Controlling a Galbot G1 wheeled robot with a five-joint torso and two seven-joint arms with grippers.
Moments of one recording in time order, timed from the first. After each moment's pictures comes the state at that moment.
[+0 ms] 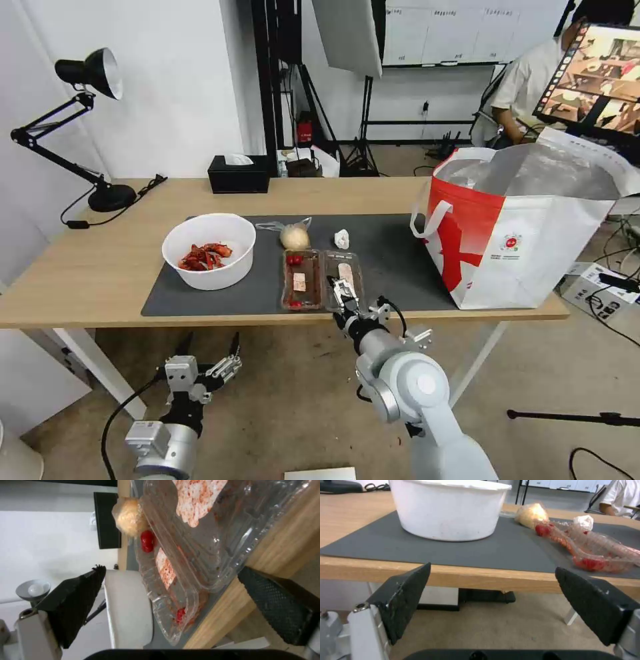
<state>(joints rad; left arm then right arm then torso) 1.75 -1.59 -0.66 -2.16 -0.15 0.01 0.17 -1.18 1.50 0.16 2.05 1.57 -0.07 0.73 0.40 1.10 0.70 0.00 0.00</state>
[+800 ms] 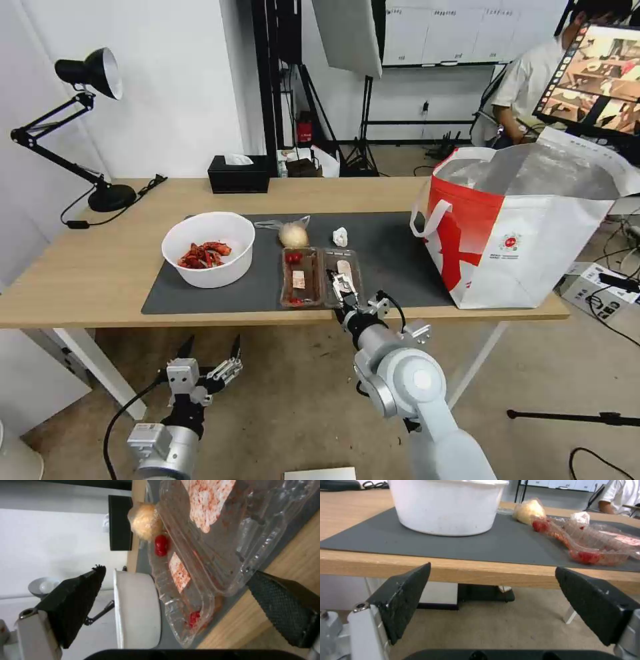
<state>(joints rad) 1.75 -1.59 -0.66 -2.15 -0.15 -0.01 0.18 -1.17 1.50 0.16 2.05 1.53 -0.07 0.67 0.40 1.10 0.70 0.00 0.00</state>
